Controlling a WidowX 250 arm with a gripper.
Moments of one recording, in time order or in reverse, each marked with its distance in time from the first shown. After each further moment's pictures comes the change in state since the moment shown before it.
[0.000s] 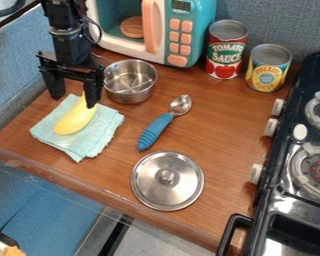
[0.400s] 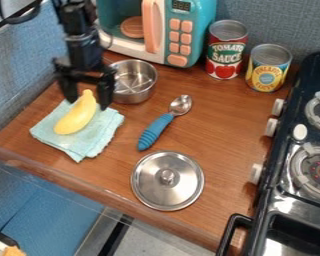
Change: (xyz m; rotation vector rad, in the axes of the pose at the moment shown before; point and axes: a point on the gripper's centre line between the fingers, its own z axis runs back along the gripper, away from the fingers) arm 0.019 -0.023 -0.013 -0.059 0.020 -0.036
